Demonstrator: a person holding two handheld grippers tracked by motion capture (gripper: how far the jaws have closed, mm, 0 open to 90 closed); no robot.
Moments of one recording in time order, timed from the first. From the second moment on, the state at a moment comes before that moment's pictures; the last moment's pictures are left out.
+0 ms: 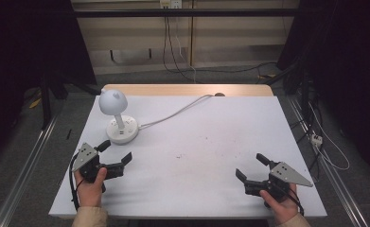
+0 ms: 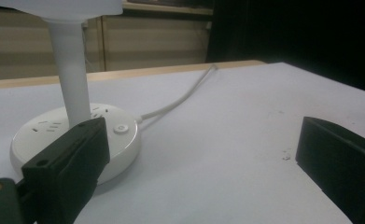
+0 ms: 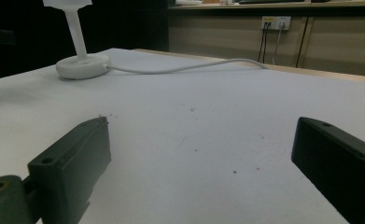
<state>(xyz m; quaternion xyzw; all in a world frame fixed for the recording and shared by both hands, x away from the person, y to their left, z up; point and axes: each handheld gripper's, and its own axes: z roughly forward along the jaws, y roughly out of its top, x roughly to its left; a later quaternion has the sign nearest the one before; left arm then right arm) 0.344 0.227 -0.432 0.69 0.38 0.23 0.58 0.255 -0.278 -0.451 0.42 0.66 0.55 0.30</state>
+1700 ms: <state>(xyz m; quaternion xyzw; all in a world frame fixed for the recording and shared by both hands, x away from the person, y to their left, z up) 0.395 0.194 -0.435 0.69 0.41 0.25 0.54 0.257 -0.280 -0.448 0.42 0.65 0.56 0.30</state>
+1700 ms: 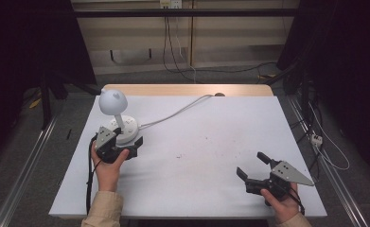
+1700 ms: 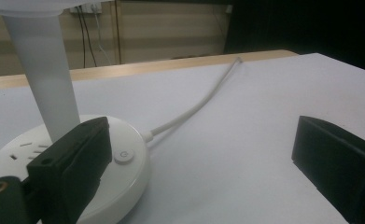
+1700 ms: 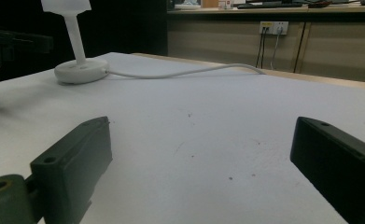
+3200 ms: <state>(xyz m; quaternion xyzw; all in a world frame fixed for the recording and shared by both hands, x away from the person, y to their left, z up) 0.426 0.204 -0.447 0.69 0.46 0.28 0.49 0.257 -0.281 -0.448 0.42 0.65 0.56 0.30</state>
